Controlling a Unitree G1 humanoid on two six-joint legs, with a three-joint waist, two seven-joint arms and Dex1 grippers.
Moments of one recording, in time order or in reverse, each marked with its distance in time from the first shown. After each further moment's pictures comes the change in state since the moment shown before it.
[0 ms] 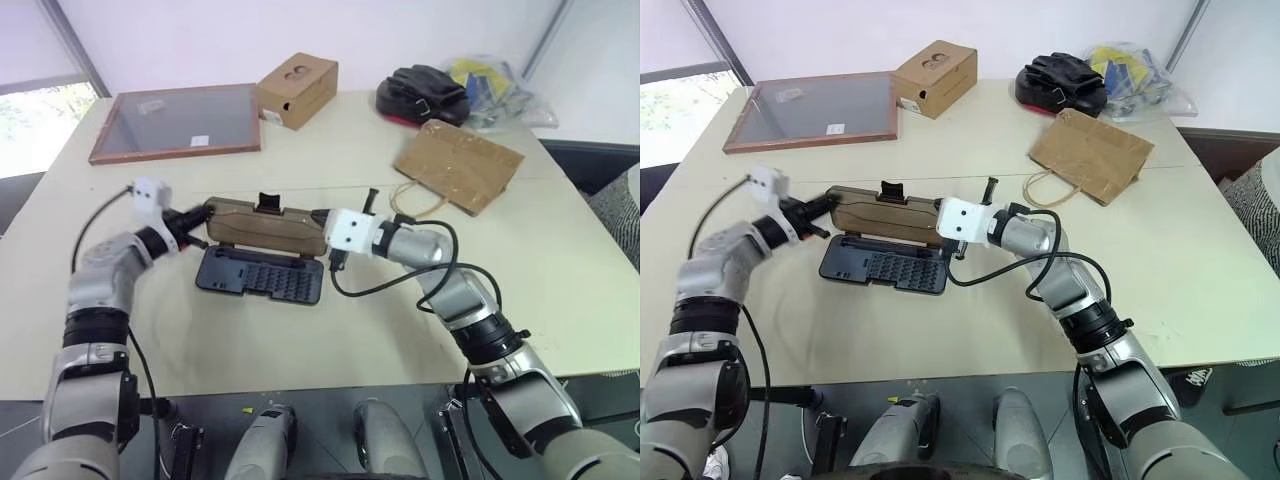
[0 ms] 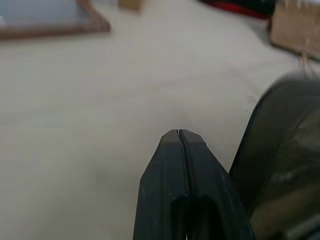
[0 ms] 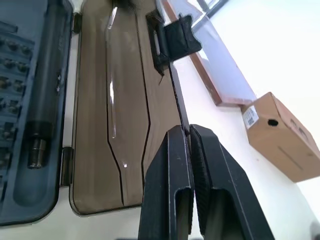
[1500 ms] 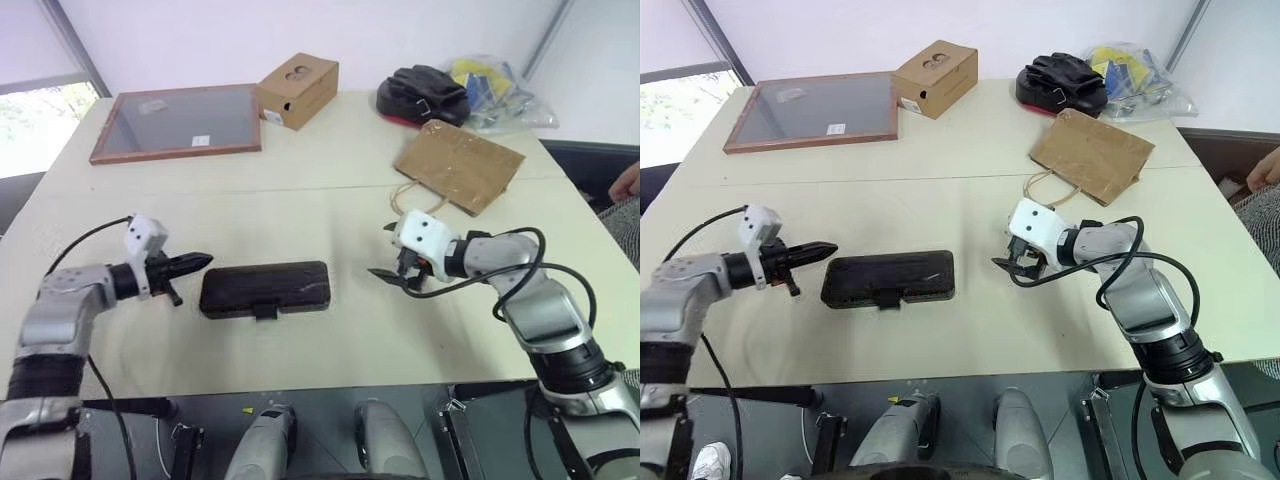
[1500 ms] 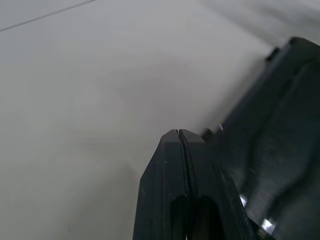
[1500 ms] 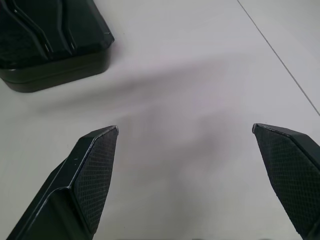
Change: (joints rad) left arm 0.398 0.219 0.025 -0.574 -0.045 0.197 -0.248; right arm 0.170 -0.280 -0.172 -0.350 0.259 0.618 0.265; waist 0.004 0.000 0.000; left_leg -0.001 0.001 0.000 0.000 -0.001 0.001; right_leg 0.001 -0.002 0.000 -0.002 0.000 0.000
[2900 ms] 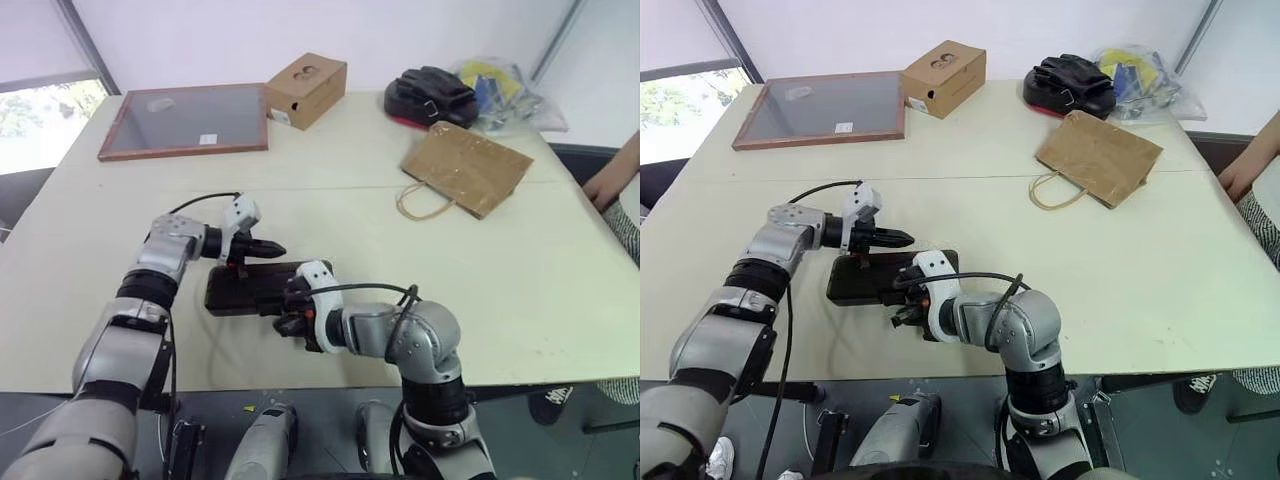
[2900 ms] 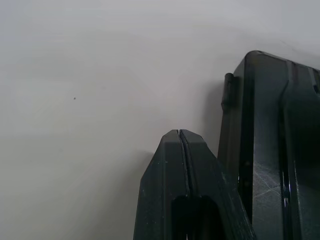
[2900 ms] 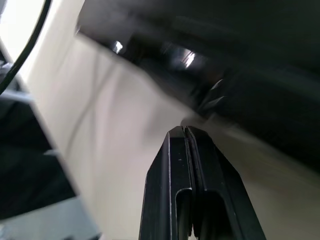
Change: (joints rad) left arm -0.629 -0.302 -0.375 0.759 0.297 -0.381 -0.217; right arm 0.080 0.808 -0.025 -0.053 0.463 0.890 -0.795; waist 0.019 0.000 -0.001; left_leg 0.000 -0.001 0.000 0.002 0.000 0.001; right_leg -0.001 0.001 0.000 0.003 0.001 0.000
